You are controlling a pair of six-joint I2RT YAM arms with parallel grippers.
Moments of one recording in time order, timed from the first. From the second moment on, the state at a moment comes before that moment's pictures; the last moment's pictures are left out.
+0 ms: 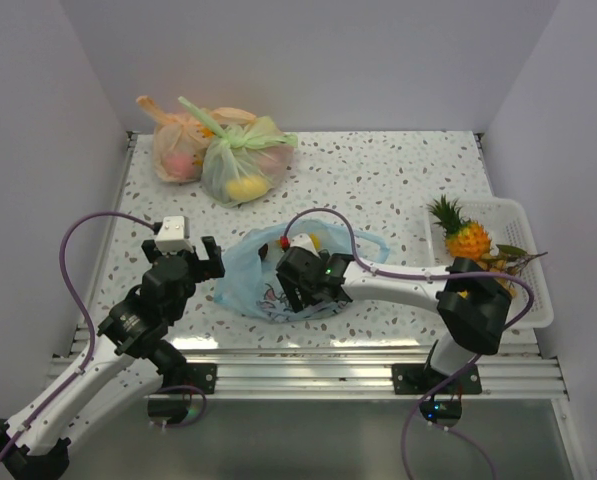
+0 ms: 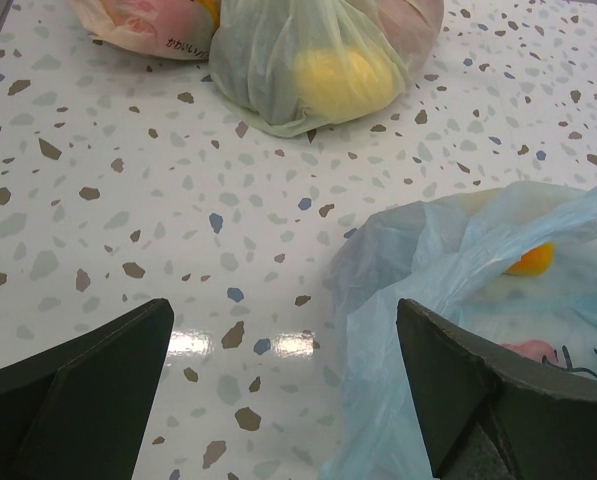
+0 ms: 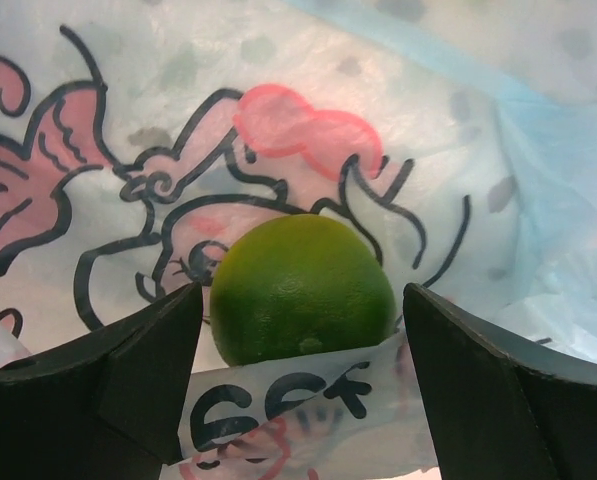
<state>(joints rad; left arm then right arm) -0.65 0.53 0.59 -0.43 -0.61 -0.35 1.08 1.64 1.08 -0.57 0.37 0.52</state>
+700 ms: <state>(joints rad) -0.65 0.53 0.59 -0.43 -0.61 -0.35 1.08 1.63 1.10 -0.58 0.32 0.53</state>
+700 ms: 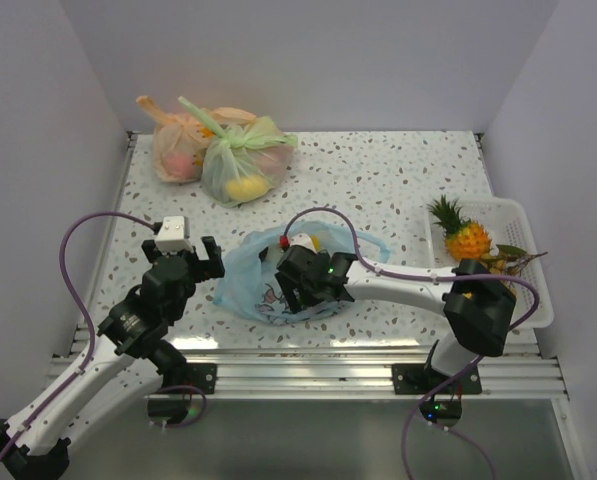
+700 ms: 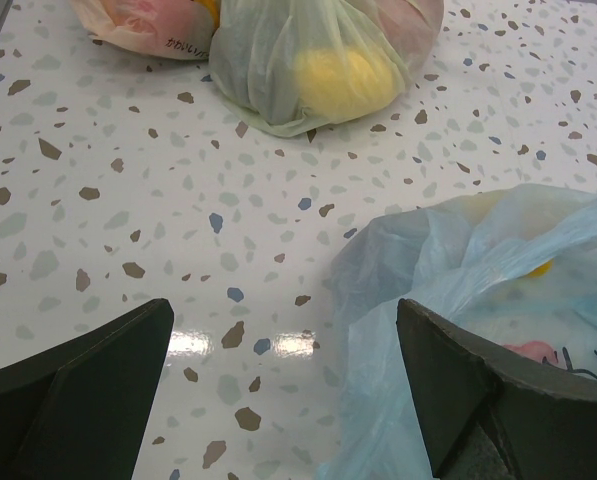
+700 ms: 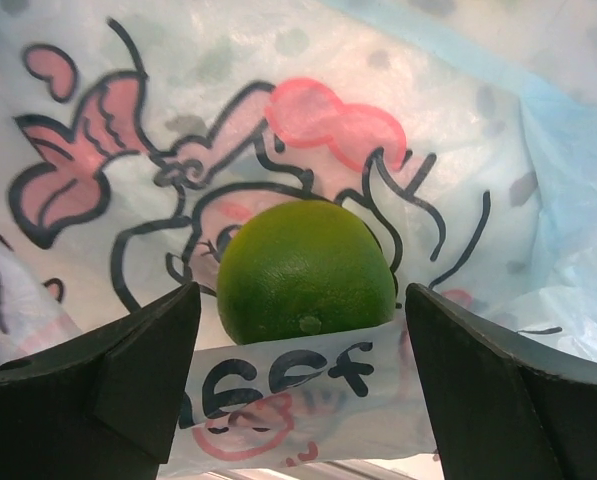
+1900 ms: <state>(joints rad) -0.65 0.53 0.59 -0.43 -0.61 -0.35 1.07 1.68 1.02 -0.36 0.30 0.55</state>
